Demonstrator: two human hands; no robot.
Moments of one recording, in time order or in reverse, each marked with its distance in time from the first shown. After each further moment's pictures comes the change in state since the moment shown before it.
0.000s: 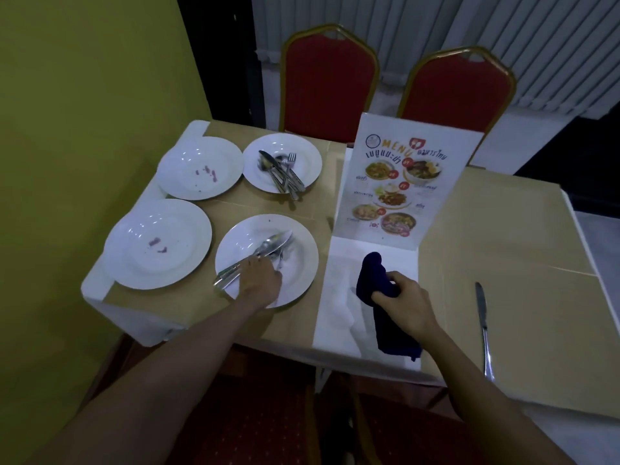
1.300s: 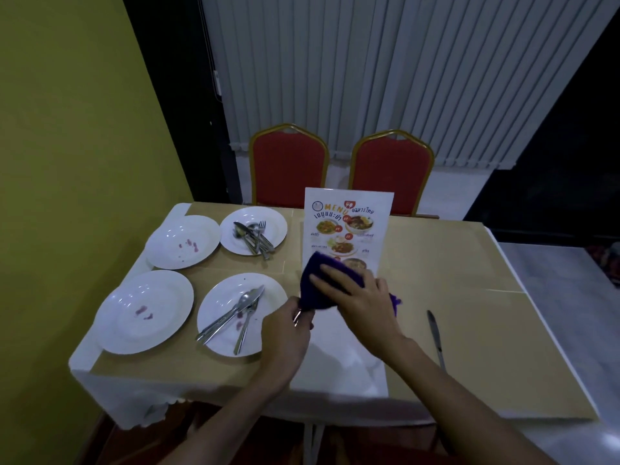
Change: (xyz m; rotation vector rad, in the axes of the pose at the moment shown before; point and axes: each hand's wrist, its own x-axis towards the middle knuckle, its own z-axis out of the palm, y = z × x) left_hand -0.161 0.110 -0.107 -0.720 0.191 0.253; right_hand -0.055 -0.065 -0.060 -0.662 0.483 -0.764
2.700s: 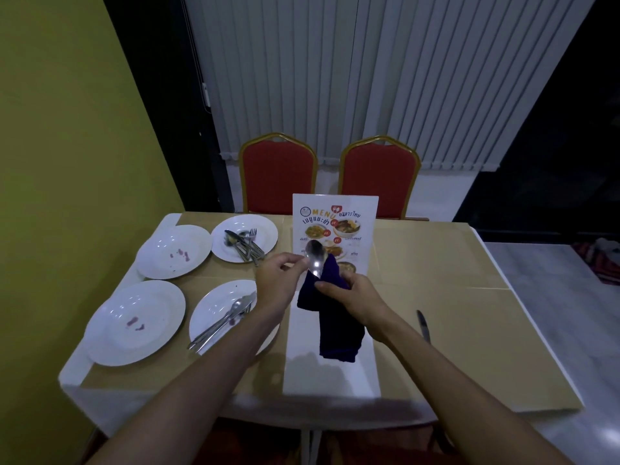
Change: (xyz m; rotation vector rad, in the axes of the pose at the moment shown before) left_hand 0.071 0.037 -0.003 -0.413 0.086 -0.085; right_hand 0.018 0.006 -0.018 1.304 -0.296 0.719
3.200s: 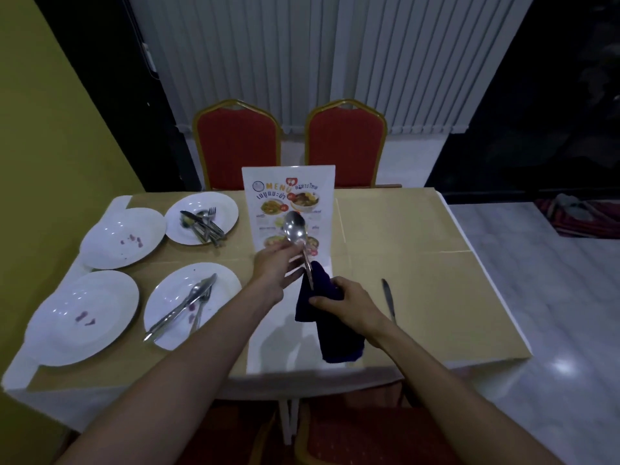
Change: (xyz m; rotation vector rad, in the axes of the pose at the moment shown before) left_hand -0.006 0.000 0.077 -0.383 -0.215 -0.500; right_hand -0.028 0.065 -0.059 -0.191 0.087 0.097
